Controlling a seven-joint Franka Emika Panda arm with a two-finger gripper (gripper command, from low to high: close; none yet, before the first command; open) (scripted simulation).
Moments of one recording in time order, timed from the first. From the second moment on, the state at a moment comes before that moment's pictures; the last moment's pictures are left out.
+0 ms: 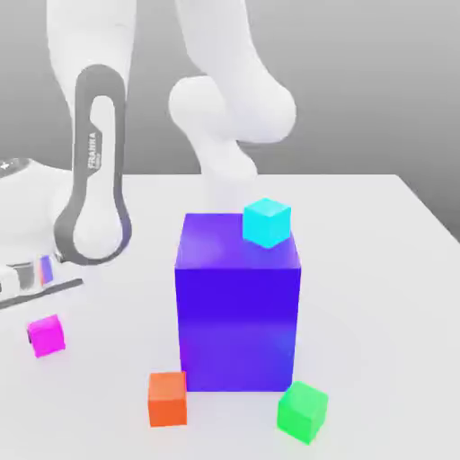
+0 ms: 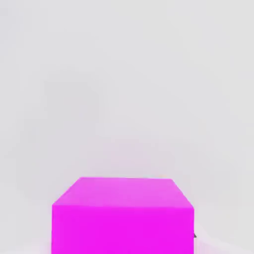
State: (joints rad) arm -0.45 0.24 -0.31 -2.64 0.27 2.86 -0.80
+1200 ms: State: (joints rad) arm 0.07 -0.03 0.03 -2.52 0.08 2.63 0.53
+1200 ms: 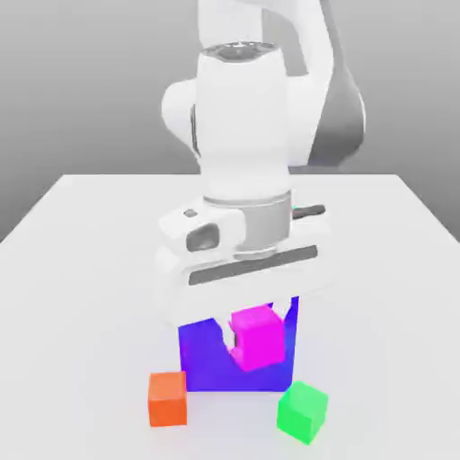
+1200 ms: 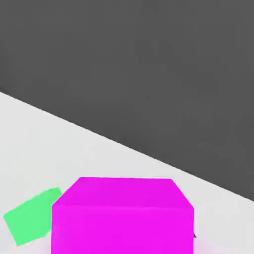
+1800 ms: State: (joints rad) arm 0.18 0.16 0.04 -2.57 -0.03 2.74 1.28
